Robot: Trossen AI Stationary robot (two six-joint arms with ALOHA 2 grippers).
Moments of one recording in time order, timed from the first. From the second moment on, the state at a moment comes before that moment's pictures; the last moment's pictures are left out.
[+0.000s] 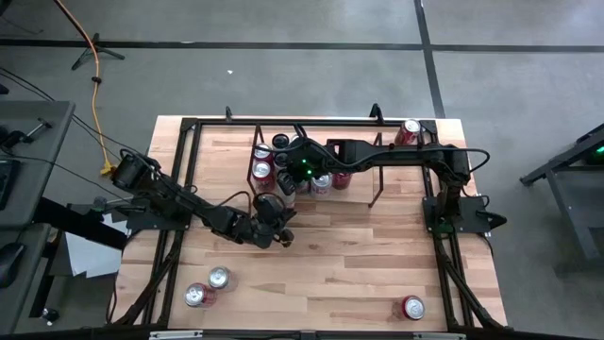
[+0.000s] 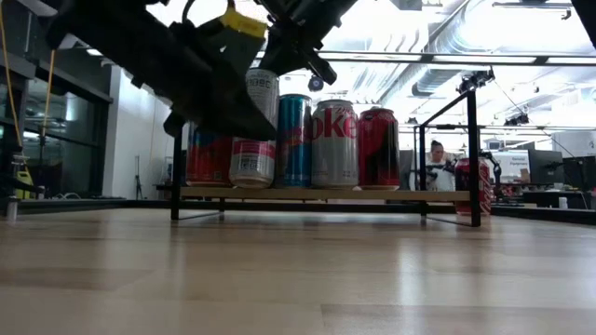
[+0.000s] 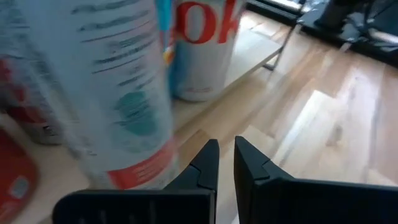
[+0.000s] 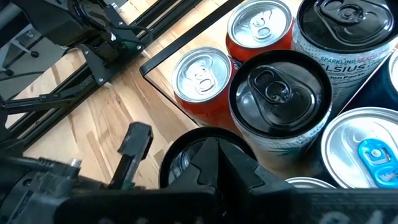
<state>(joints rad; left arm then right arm) -0.36 1.66 0.77 0.21 -0.84 -0.70 -0.08 1.90 1.72 -0.58 0.11 0.60</state>
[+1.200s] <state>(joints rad) -0.25 1.66 0.77 0.15 -0.84 -0.56 -0.08 1.90 1.72 -0.58 0.10 0.60</state>
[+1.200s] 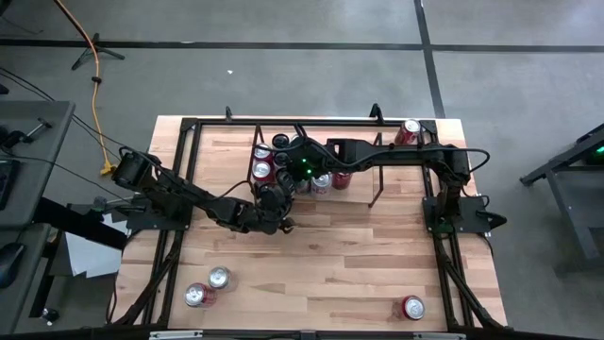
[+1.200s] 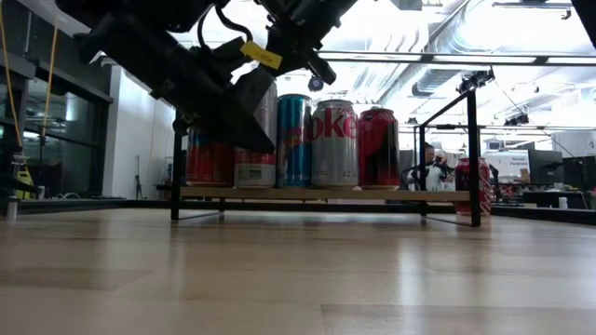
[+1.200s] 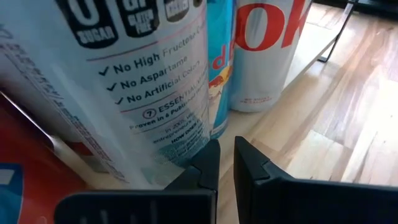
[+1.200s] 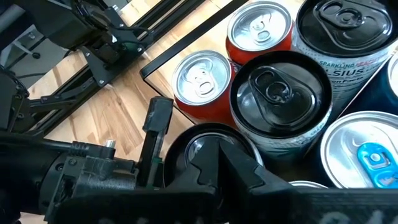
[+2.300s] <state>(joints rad) -0.36 1.36 0.77 0.08 -0.71 -0.39 -0.08 1.77 1.72 -0.52 -0.01 0.54</state>
